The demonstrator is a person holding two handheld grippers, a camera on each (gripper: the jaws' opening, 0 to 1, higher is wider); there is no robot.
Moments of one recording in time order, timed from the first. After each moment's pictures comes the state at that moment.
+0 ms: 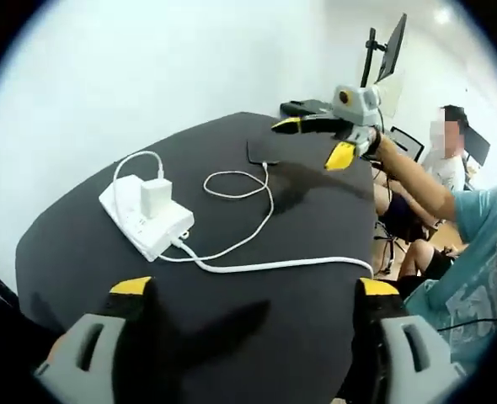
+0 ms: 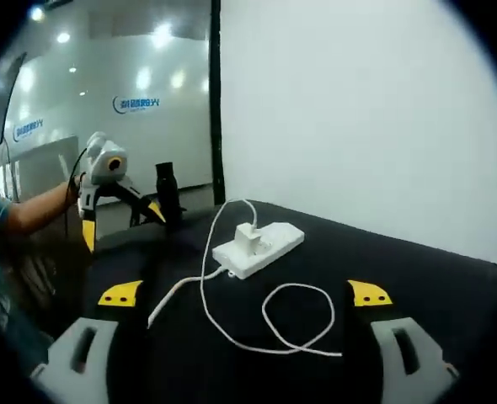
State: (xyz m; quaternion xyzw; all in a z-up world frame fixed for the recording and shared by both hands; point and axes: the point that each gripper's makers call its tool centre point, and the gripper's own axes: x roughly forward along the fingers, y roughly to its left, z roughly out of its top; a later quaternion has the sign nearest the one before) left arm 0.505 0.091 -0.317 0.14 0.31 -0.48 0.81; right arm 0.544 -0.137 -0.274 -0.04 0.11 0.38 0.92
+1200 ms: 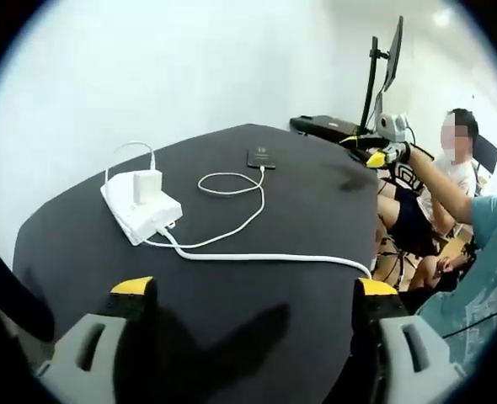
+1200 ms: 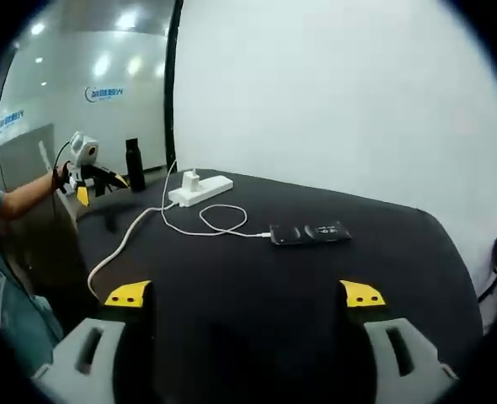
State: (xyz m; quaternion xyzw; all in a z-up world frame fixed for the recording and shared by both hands) left arm 0.460 0.078 -0.341 0.11 0.28 -0.45 0.84; right arm 0.450 -0.302 -0.330 -0.05 0.17 0.27 0.95
